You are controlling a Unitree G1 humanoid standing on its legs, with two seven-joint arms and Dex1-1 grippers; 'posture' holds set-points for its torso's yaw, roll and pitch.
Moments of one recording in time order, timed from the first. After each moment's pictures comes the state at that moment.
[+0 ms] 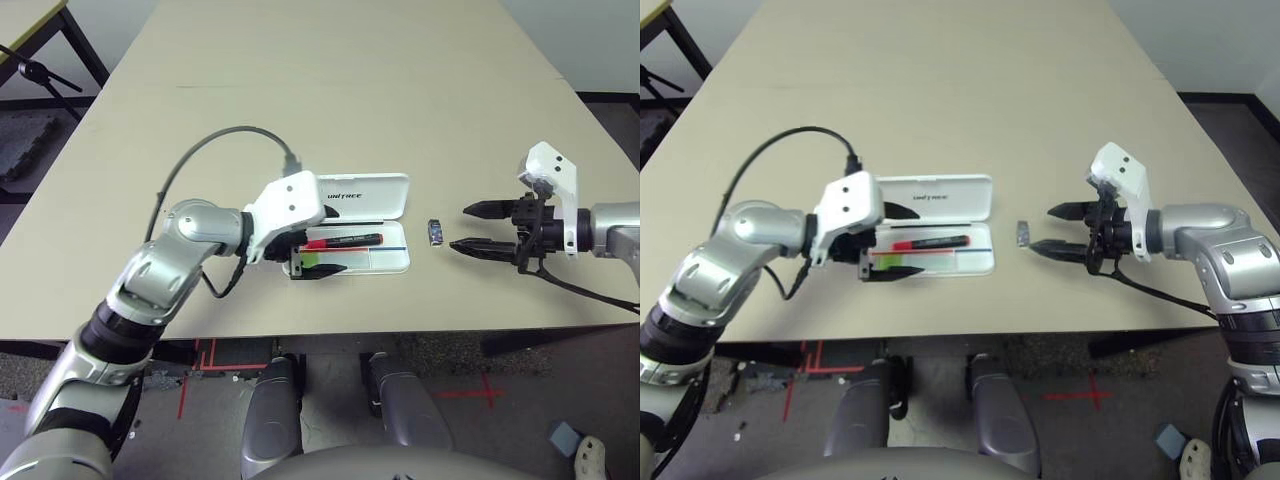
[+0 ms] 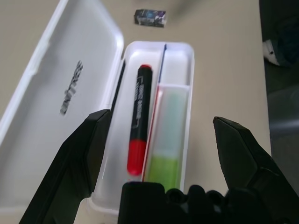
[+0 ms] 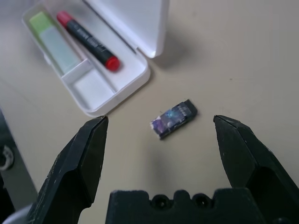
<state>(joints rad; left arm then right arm) -0.49 0.75 -0.22 -0.40 -0.25 0.58 -1.07 -0.39 -0.86 -0.06 -0.05 0.45 0.72 1.06</state>
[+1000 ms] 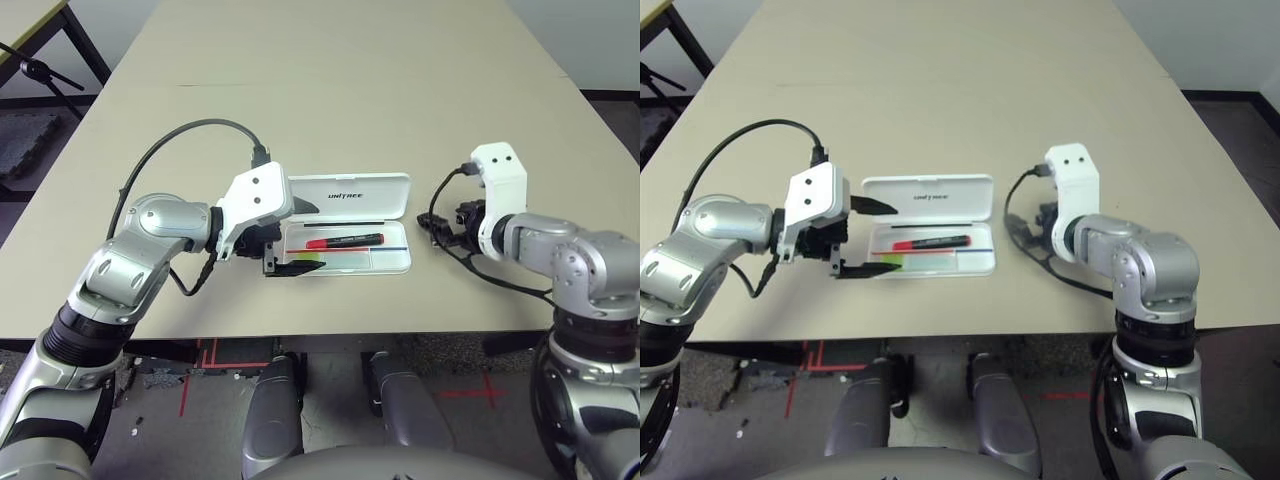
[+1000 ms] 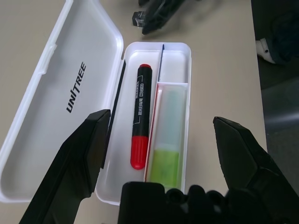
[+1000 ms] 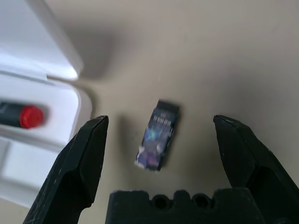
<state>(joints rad) -0.49 0.79 -0.21 -0.37 -0.29 0.52 -1.10 -0.44 -0.35 -0.12 -0.39 0.37 1.47 0.22</state>
